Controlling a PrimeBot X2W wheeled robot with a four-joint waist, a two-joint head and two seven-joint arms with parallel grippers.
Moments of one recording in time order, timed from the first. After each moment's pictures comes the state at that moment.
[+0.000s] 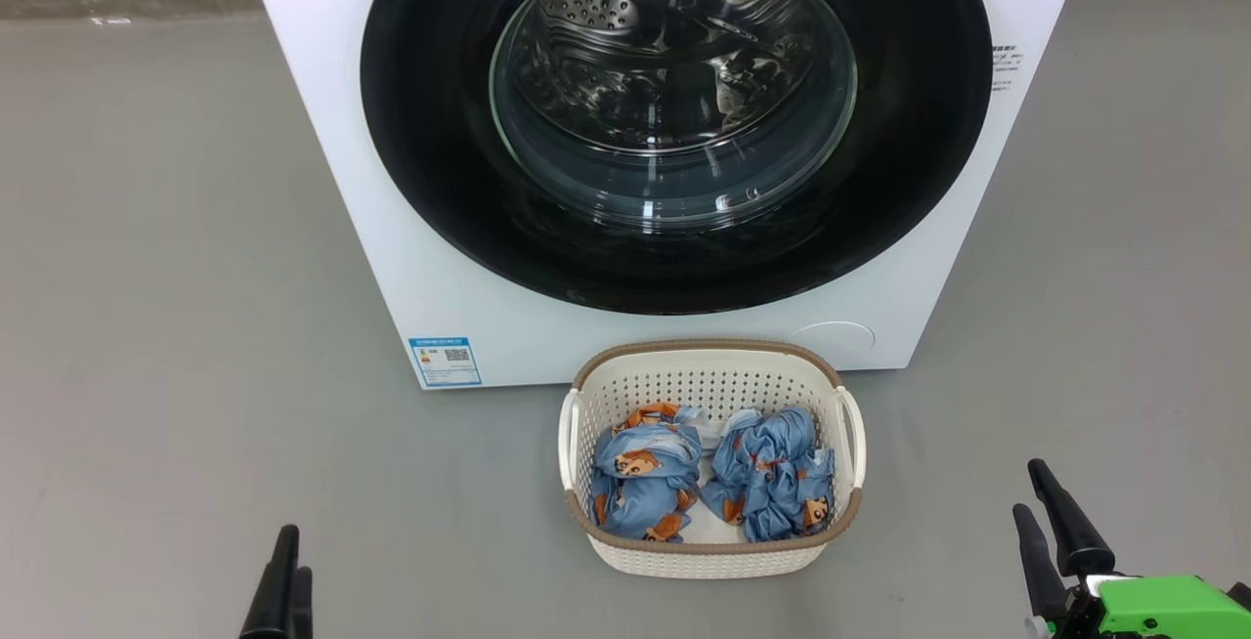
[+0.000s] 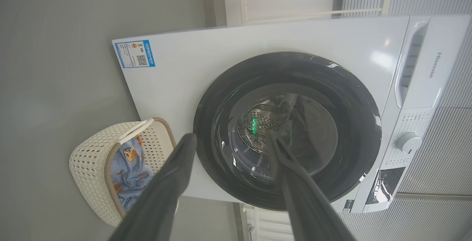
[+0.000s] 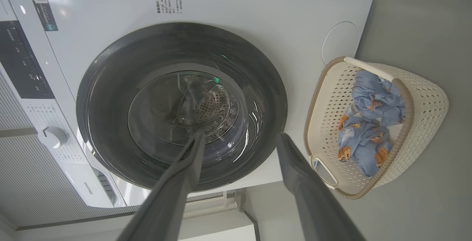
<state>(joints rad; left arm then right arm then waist) 0.00 0.02 0.05 0.32 -1.58 -0.12 0.07 0.00 -0.01 -0.12 0.34 1.60 0.13 0.08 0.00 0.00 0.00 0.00</state>
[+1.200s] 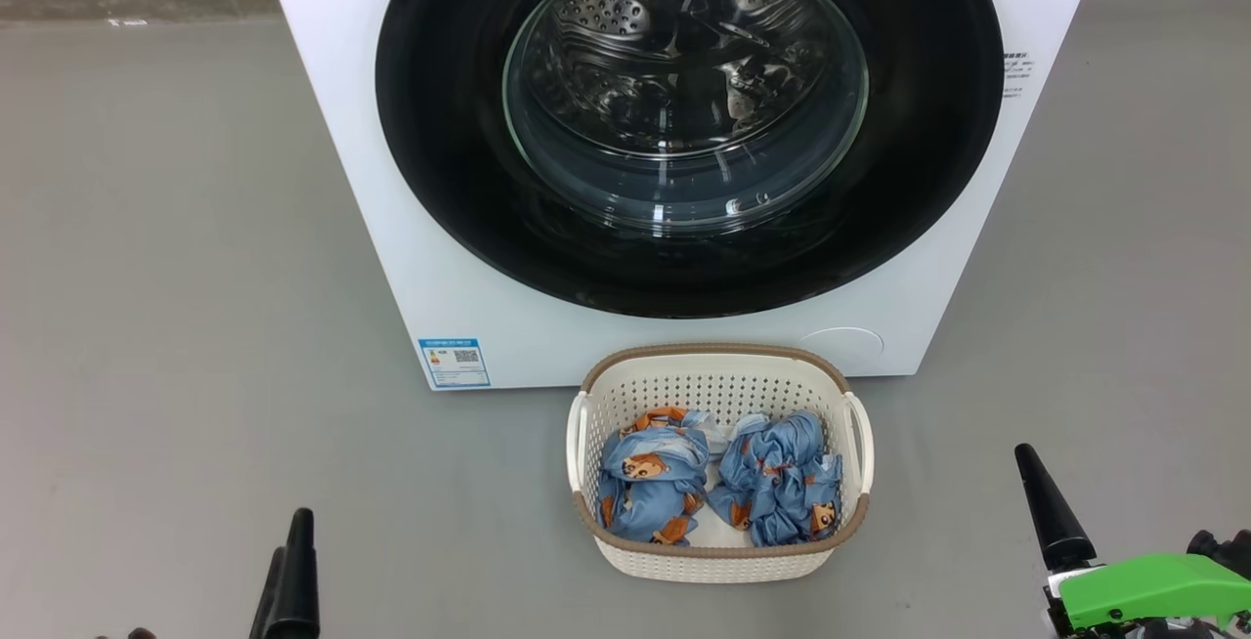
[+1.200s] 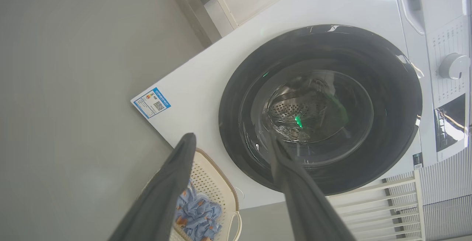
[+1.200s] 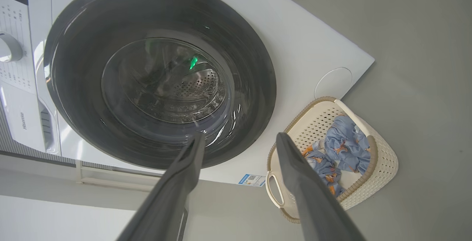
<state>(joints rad) 0.00 0.05 0.00 0.28 -1.16 -0.12 -0.03 -0.01 -0.11 0.00 0.32 1.29 0.13 -0.03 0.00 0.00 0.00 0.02</state>
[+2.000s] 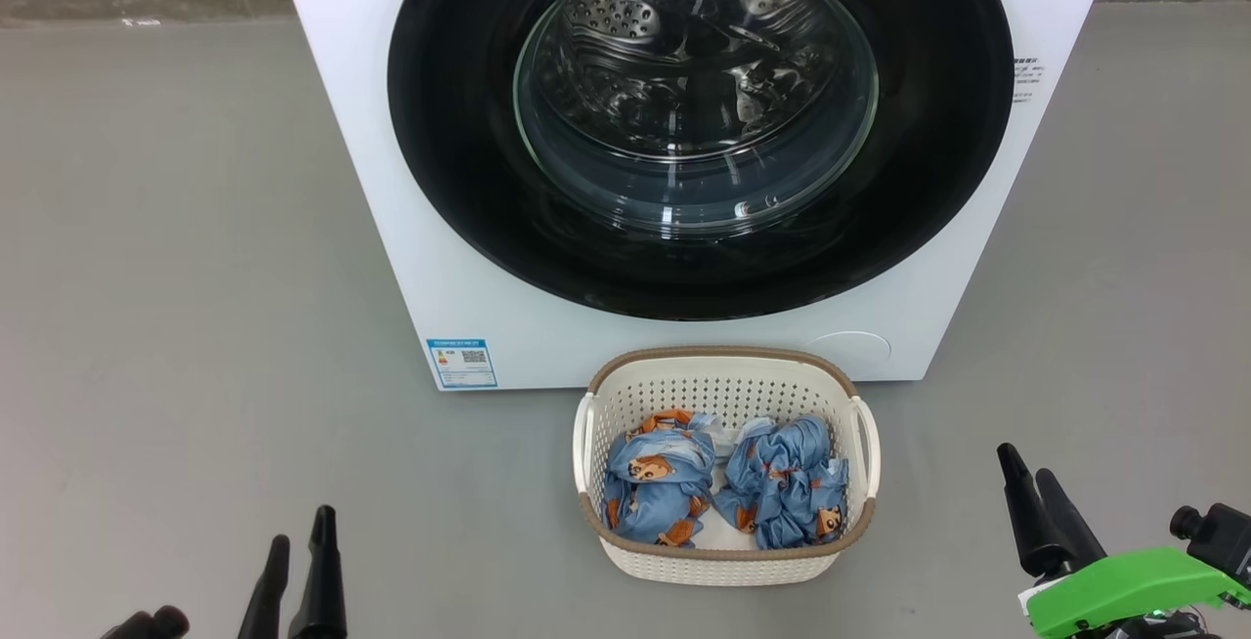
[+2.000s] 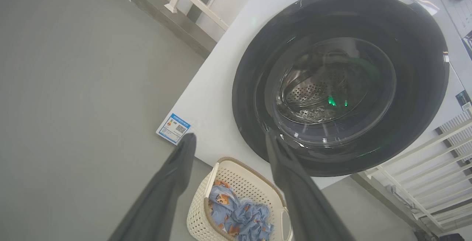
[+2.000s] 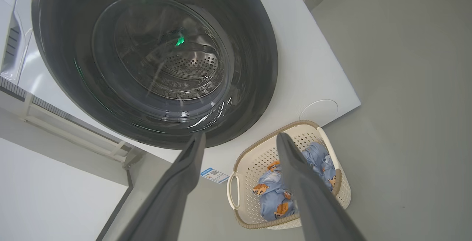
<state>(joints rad) 0.00 0.06 -0.03 0.29 -0.84 -0.12 -0.10 -0.02 -0.16 0.06 0.33 0.99 0.13 -0.09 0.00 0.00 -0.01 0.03</state>
